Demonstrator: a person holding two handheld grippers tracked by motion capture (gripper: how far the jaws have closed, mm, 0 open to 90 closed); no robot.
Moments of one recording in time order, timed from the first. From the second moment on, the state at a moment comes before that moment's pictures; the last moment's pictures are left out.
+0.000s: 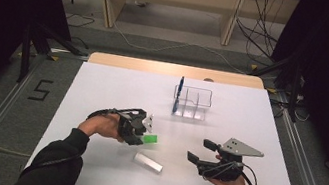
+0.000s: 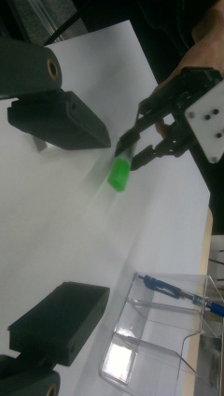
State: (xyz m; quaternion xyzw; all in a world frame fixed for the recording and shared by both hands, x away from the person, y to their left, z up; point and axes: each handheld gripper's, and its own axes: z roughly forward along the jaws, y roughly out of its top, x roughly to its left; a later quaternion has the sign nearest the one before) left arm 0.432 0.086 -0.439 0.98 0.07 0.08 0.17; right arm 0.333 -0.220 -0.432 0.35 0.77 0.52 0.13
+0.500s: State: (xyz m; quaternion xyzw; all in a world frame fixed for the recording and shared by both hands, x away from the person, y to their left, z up) left arm 0.414 0.098 -0.416 0.93 0.20 0.13 0.29; right arm 0.333 -0.219 -0.432 0.35 0.77 0.52 0.13
